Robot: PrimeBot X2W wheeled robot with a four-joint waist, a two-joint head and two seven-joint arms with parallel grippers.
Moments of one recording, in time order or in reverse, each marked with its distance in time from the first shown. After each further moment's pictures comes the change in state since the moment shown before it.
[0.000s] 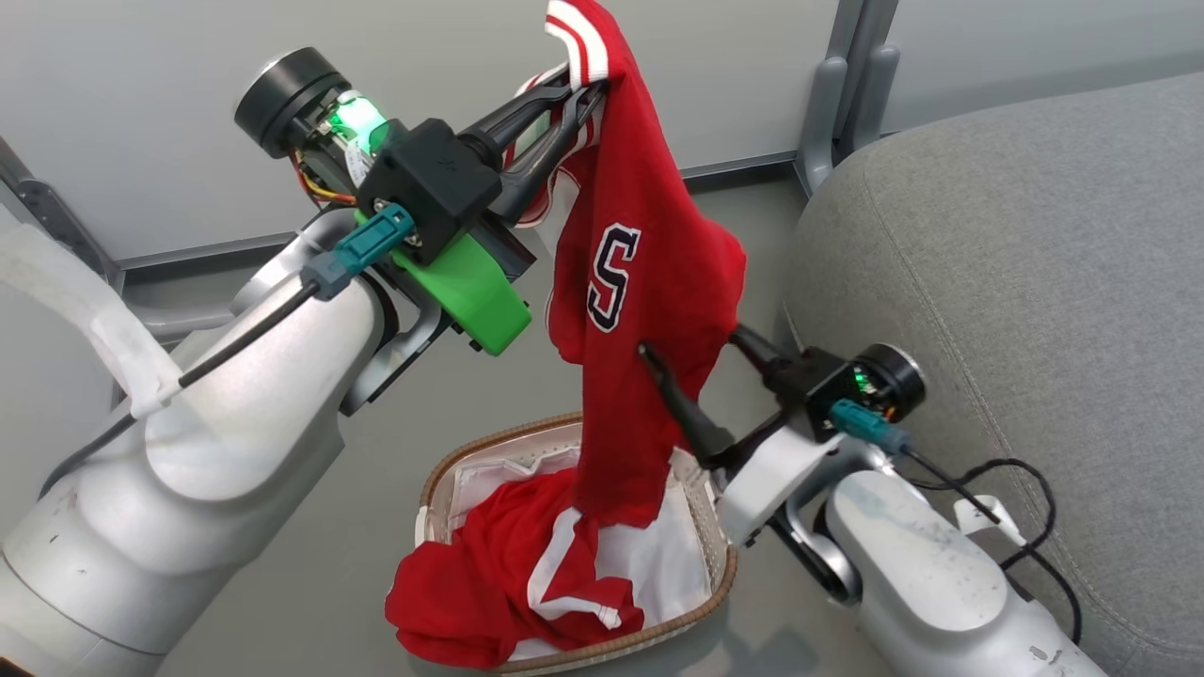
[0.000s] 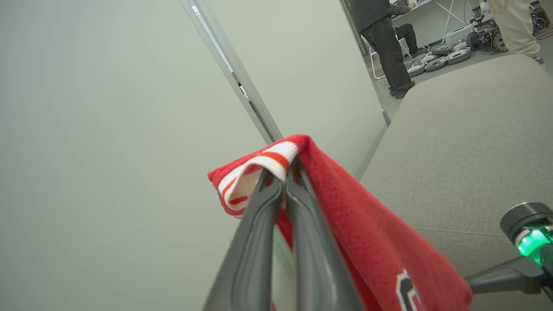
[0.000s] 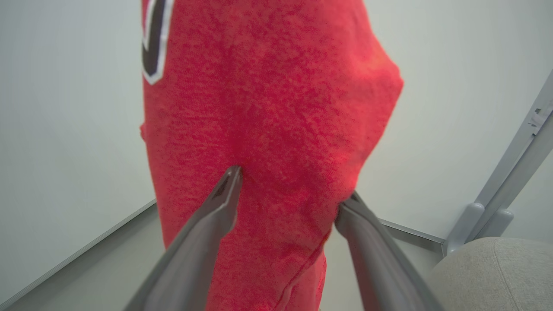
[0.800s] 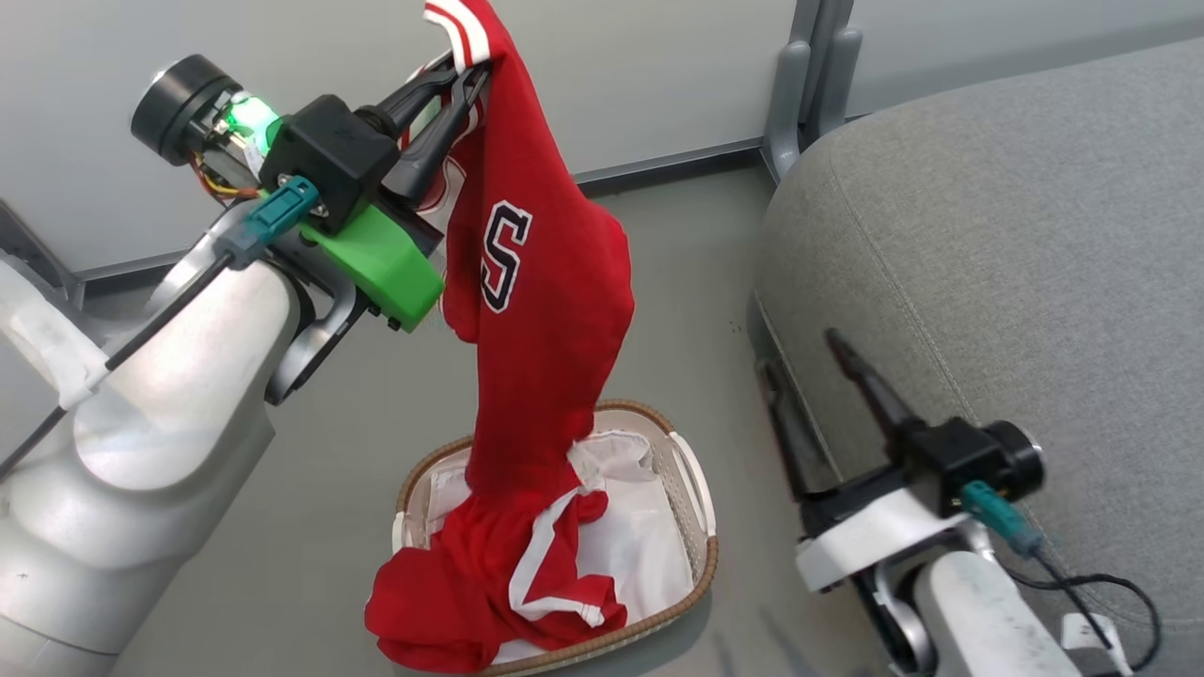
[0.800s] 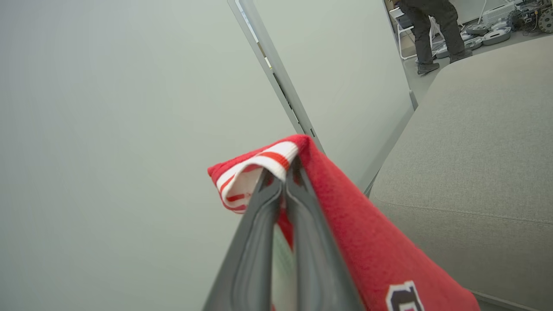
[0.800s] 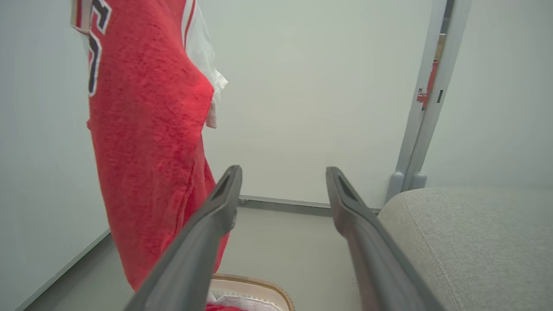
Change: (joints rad) left arm 0.034 0.053 0.081 0.073 0.016 0.002 0.012; right arm 0.312 0.040 -0.321 -0.296 -0.143 0.000 0.000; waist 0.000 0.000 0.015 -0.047
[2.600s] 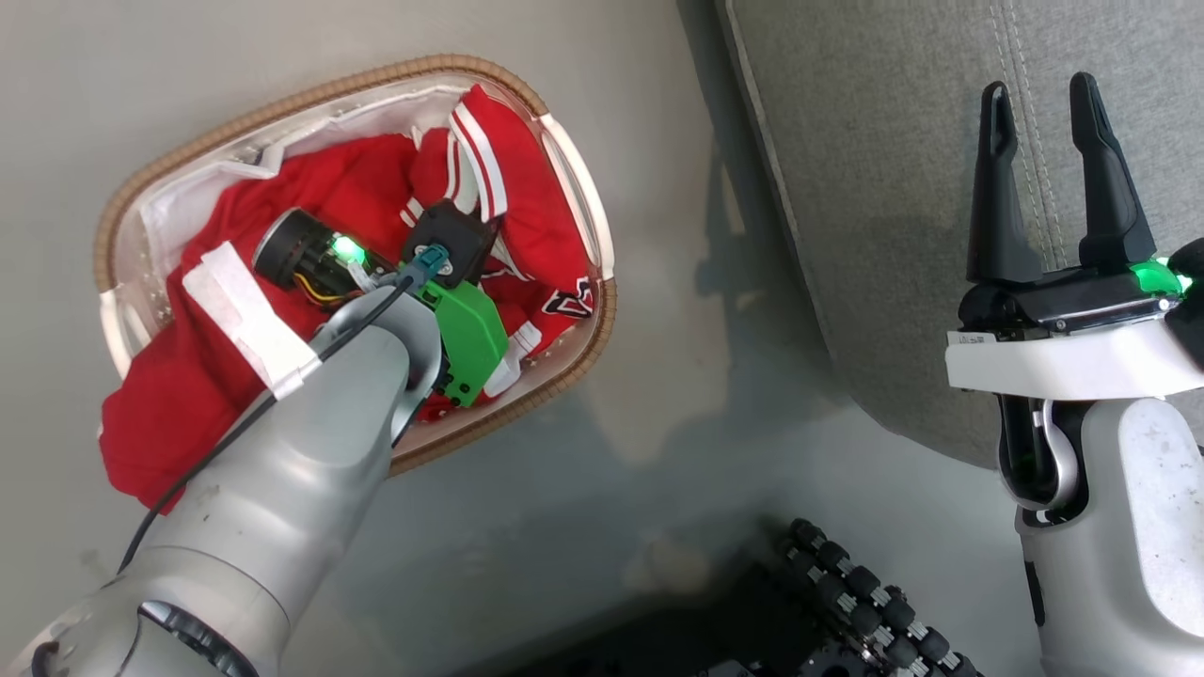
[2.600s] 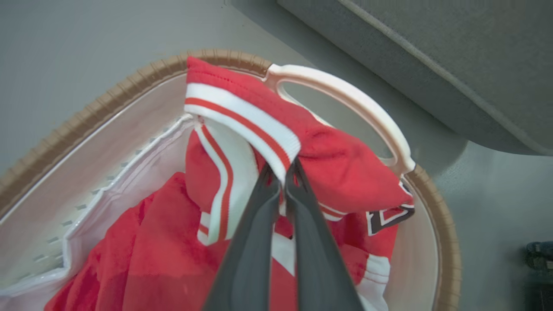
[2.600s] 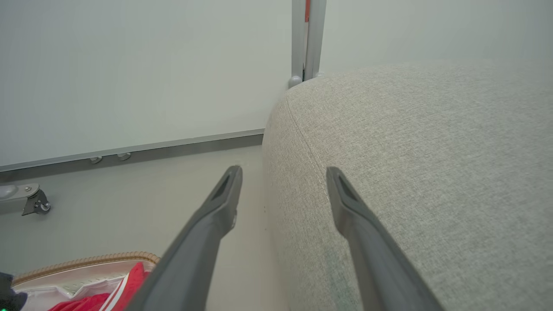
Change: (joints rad) left arm -0.054 -0.327 -0.167 0.792 -0.013 0.000 -0.117; right arm -0.191 -0.001 -0.239 -0.235 0.157 0.000 0.000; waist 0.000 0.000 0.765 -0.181
